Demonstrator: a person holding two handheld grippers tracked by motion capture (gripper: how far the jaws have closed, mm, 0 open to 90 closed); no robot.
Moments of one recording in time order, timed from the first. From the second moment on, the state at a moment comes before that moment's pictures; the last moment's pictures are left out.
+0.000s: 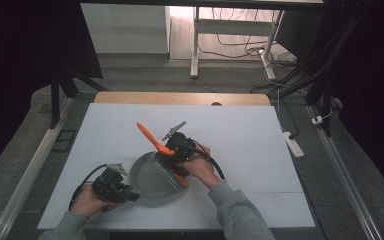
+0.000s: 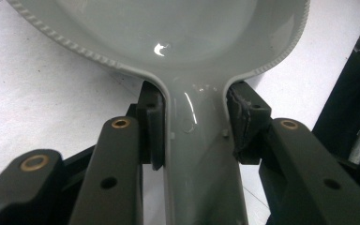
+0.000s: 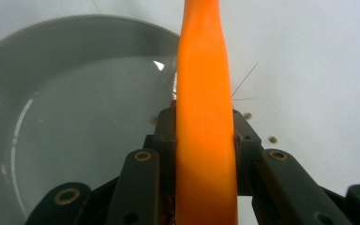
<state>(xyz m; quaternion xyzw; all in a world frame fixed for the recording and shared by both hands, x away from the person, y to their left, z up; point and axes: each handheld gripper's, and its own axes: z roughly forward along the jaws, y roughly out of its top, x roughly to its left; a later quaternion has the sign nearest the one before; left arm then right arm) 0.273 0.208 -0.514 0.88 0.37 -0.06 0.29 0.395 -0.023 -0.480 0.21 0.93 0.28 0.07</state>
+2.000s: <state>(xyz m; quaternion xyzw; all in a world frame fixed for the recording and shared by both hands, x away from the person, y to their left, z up) 0.273 0.208 -0.515 0.88 0.37 -0.06 0.30 0.446 -0.040 -0.481 0.29 0.92 0.26 0.09</state>
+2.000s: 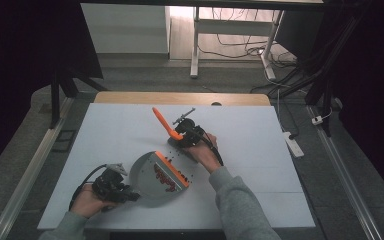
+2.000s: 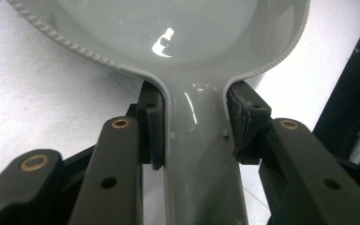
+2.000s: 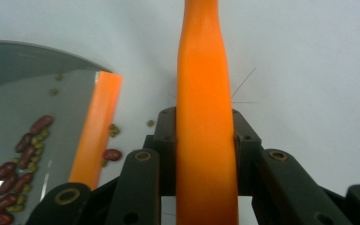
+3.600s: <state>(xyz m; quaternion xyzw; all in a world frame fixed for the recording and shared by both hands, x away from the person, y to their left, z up) 0.273 0.208 -0.515 0.88 0.37 -0.06 0.30 0.407 -0.070 -0.459 0.26 0.91 0.30 0.08</state>
